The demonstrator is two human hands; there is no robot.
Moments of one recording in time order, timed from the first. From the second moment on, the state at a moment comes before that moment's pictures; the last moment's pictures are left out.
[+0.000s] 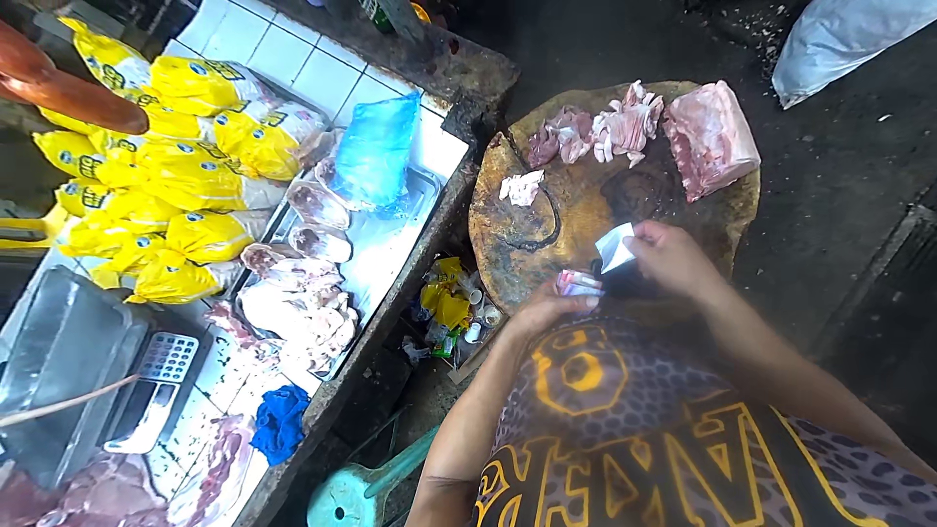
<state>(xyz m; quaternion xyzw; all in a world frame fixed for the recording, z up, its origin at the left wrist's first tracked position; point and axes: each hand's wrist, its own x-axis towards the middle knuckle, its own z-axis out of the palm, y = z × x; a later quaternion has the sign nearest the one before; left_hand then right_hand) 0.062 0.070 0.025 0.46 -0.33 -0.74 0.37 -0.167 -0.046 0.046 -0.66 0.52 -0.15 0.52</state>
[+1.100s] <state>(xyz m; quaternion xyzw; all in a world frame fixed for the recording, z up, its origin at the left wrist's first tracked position) 0.055 0.070 0.029 0.53 -0.37 -0.72 0.26 -0.147 -0.022 0.035 -0.77 0.36 -0.08 0.53</state>
